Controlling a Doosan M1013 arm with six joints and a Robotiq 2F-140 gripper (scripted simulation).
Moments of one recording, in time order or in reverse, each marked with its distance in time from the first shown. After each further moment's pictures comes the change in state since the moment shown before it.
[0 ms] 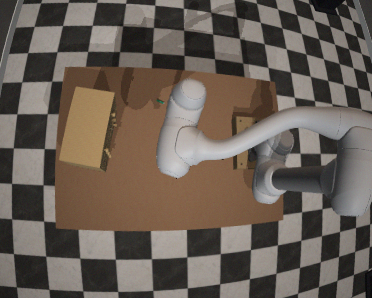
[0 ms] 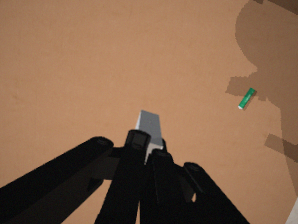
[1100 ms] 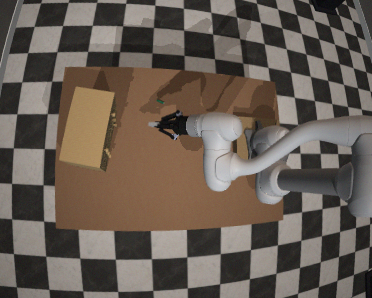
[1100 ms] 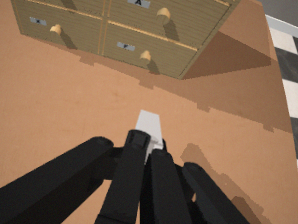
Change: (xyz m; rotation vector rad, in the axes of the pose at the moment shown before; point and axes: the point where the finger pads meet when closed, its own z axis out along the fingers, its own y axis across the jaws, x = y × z) arm 0.053 -0.002 0.053 -0.077 0.690 0.031
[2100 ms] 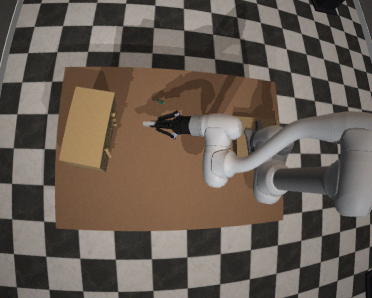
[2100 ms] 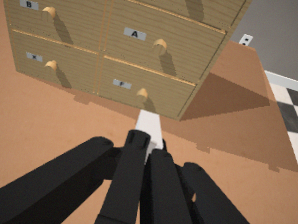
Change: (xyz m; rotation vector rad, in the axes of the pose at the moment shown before) arm 0.003 0.001 0.030 0.067 0.252 0.008
